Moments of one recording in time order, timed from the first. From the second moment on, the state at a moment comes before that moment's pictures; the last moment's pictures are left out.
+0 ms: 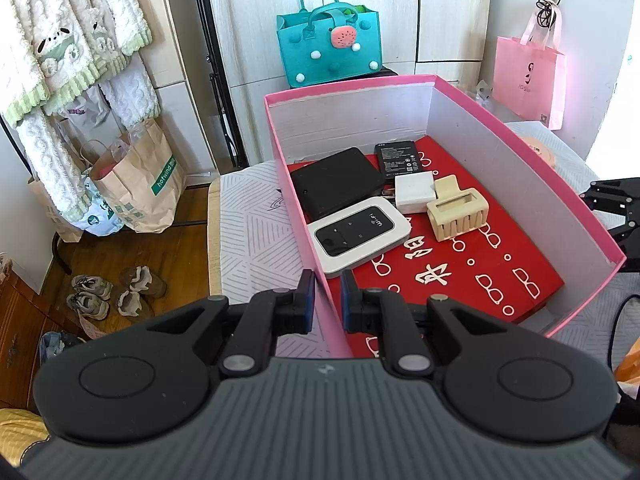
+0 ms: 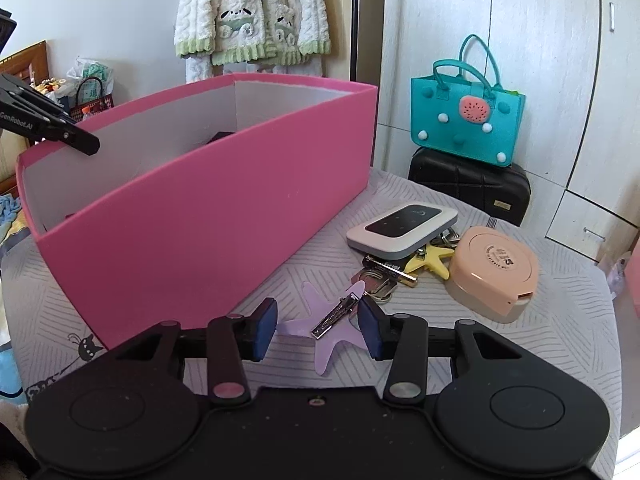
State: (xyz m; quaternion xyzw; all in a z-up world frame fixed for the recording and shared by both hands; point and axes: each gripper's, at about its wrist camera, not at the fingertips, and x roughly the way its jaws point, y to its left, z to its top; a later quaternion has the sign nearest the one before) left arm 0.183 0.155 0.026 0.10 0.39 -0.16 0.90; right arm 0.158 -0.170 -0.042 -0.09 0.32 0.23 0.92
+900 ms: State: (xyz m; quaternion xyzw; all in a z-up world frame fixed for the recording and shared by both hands) left arm 0.183 0.151 0.025 0.10 0.39 -0.16 0.90; right arm 0.220 -0.049 0.029 -0.01 0.42 0.41 0.81
